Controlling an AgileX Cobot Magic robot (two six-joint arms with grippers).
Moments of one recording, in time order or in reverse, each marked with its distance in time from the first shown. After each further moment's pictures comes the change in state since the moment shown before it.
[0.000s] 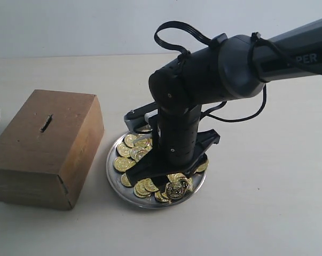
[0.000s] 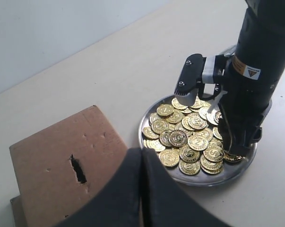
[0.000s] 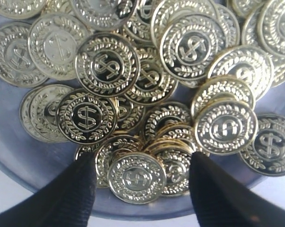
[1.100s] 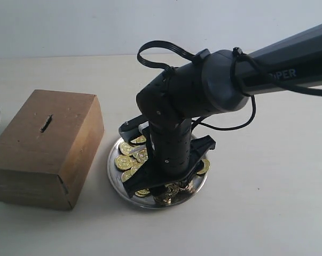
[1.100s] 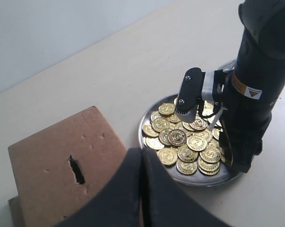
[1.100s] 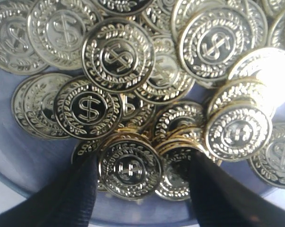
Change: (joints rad) left arm 0.000 0.000 0.000 -0.008 0.000 0.000; right arm 0.051 0.036 -0.002 -0.073 0.005 0.071
